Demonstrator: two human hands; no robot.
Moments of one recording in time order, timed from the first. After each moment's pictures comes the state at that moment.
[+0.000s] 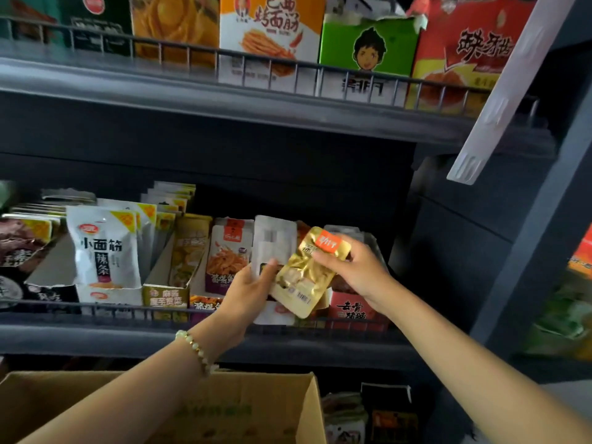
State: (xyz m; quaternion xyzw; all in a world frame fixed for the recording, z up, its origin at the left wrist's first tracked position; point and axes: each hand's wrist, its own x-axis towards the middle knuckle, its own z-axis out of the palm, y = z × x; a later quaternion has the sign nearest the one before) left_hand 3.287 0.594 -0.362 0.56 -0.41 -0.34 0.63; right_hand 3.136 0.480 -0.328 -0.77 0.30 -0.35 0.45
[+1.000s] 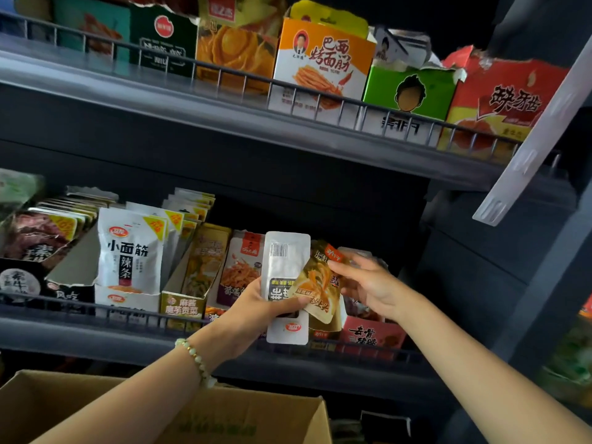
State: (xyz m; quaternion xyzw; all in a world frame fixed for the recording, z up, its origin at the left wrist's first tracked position) left_hand 3.310 0.609 -0.352 0.45 -0.42 -0.47 0.63; right_hand 3.158 0.474 -0.305 -0.66 0.34 -0.29 0.61
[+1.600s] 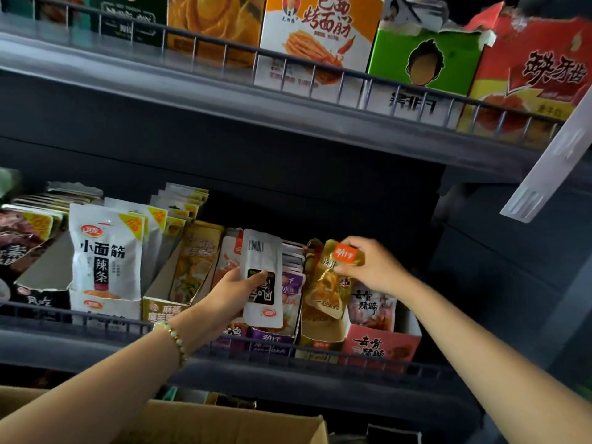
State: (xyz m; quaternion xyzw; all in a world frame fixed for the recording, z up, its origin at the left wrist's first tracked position) left_hand 3.344 0.568 -0.360 0.57 -0.32 -0.40 0.64; right_hand 3.168 0.402 -0.309 -0.89 0.33 -0.23 0.21
